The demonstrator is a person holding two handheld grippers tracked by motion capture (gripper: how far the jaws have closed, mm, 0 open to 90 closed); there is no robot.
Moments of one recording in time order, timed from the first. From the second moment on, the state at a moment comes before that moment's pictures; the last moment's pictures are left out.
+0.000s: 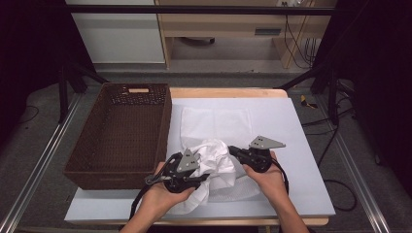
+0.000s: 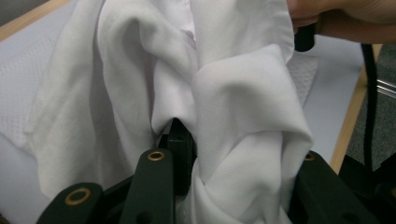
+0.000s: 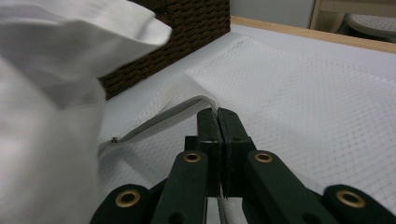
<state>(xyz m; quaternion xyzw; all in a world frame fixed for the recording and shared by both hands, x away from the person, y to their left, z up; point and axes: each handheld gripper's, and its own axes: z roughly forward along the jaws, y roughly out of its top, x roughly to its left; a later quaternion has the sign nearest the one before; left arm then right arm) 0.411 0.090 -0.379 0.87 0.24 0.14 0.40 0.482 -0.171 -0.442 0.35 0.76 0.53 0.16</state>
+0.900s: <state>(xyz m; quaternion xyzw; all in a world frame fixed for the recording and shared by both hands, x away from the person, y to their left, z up) 0.405 0.074 -0.390 0.89 0.19 0.09 0.40 0.496 -0.166 -0.429 0.35 0.74 0.55 0.15</state>
